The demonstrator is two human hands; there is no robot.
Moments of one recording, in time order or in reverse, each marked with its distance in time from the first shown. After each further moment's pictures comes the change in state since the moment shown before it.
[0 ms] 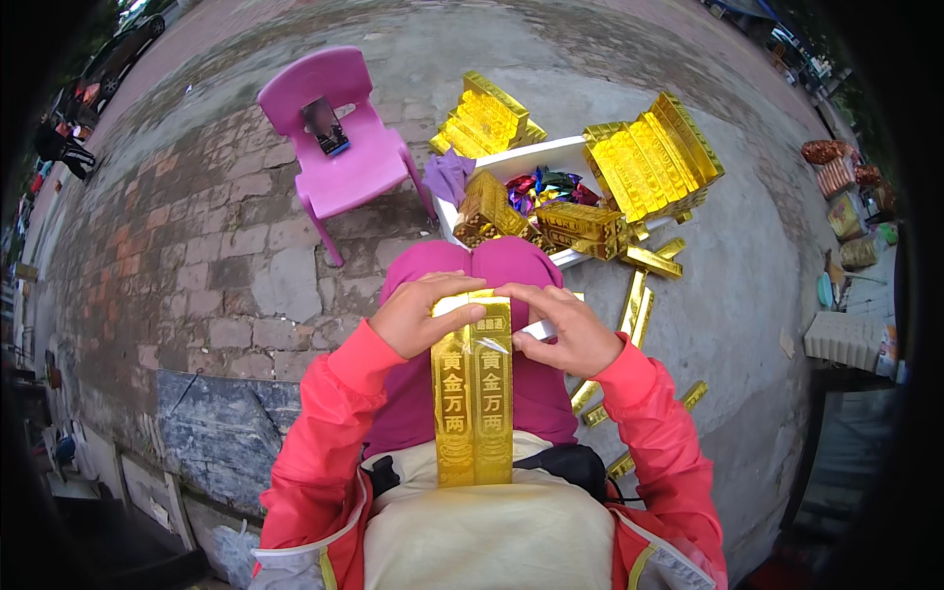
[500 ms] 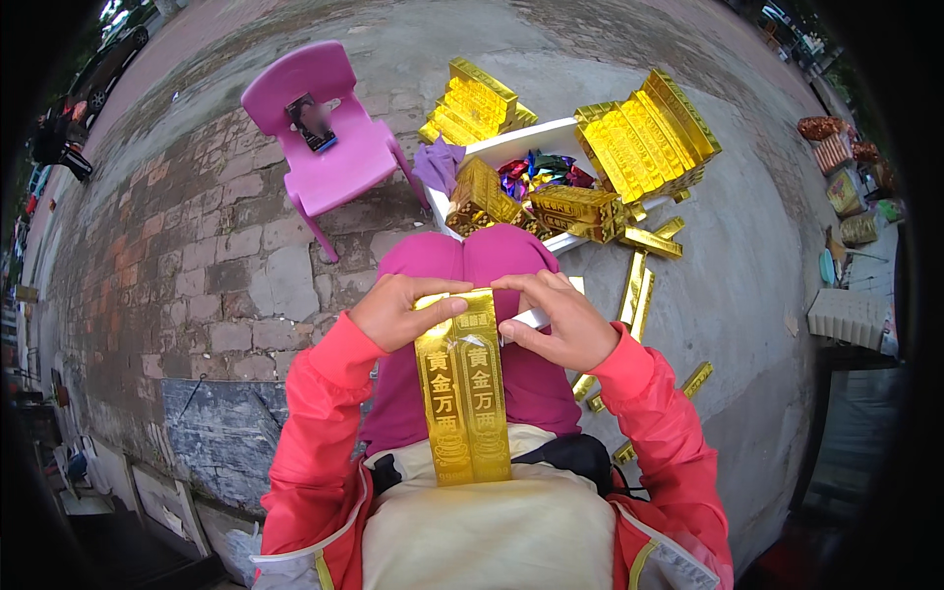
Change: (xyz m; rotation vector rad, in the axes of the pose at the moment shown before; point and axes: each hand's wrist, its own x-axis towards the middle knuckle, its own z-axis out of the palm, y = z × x) left_hand 0.000 0.000 -0.015 -0.238 -0.232 -0.209; right_hand -0.001 -0.007 0.000 0.000 0.063 -0.004
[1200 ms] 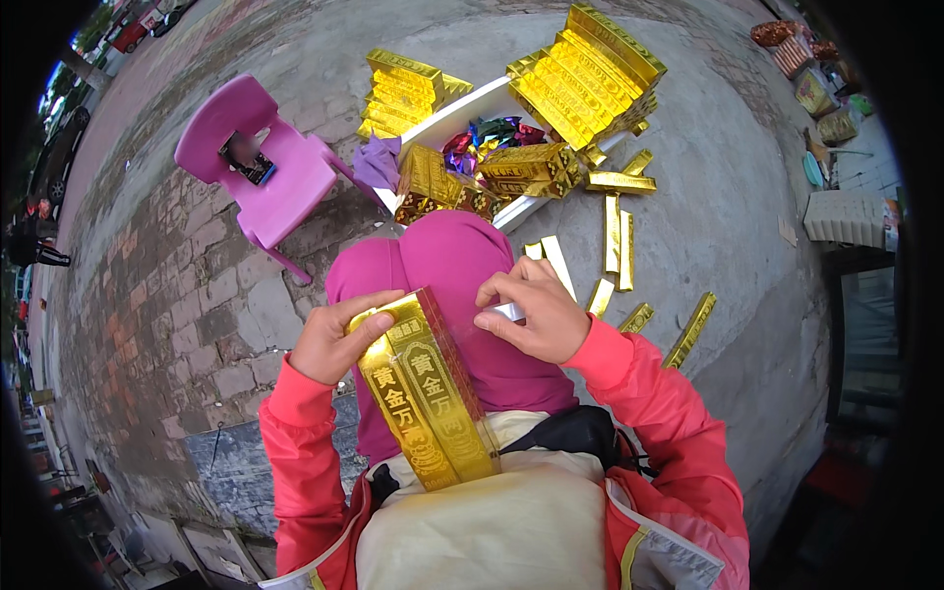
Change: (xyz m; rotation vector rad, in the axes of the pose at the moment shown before) left_hand -0.014 0.005 -0.001 -0.189 0.003 -0.159; right_hand -0.040 0.018 0.015 -0.023 0.201 0.128
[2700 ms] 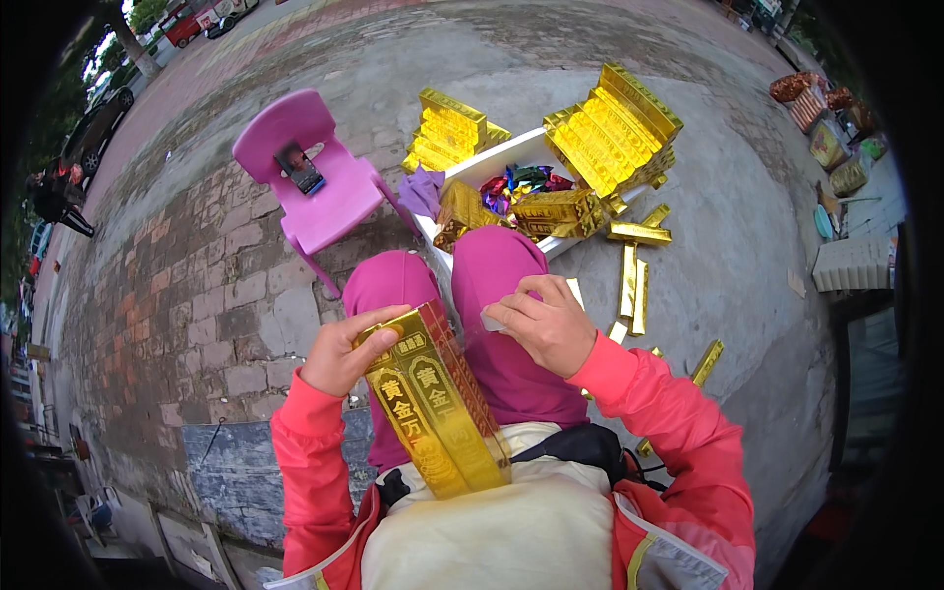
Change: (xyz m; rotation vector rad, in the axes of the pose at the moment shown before) left_hand -0.052 -0.007 -0.009 0.021 0.148 0.119; right_hand 0.008 -0.019 0.009 -0.486 0.156 -0.482
